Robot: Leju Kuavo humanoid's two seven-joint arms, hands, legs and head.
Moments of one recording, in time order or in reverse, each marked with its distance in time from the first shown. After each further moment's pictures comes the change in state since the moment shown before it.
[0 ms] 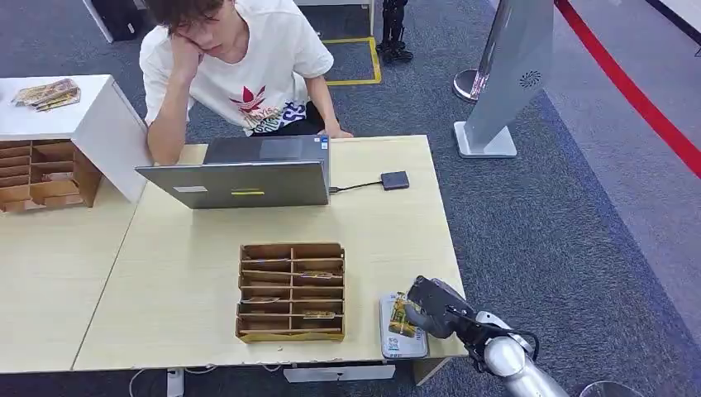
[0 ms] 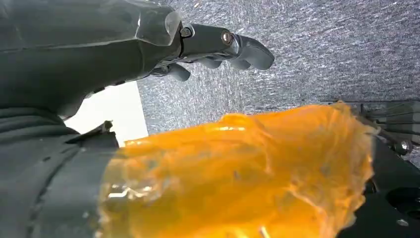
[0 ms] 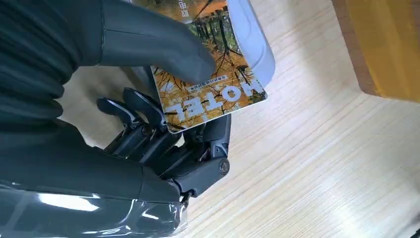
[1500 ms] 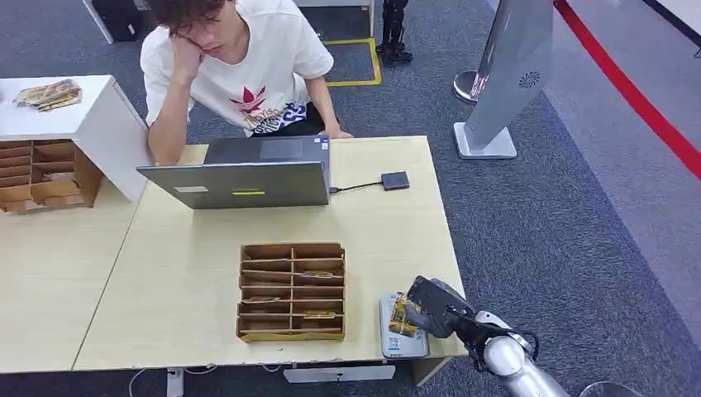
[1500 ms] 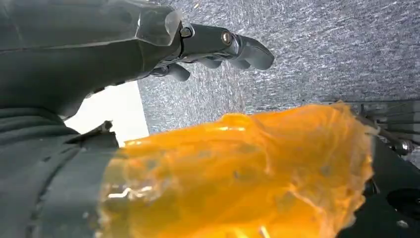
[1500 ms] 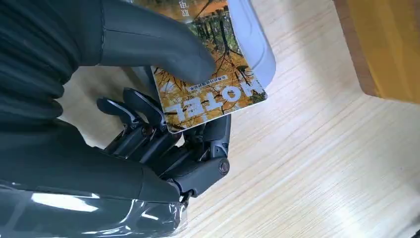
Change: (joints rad) left arm -0.004 0.012 0.000 0.000 -0.005 -0.012 0.009; right arm -0.004 0.001 0.000 0.008 0.009 0.003 -0.002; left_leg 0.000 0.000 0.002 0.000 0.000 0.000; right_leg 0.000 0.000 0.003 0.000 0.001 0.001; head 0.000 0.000
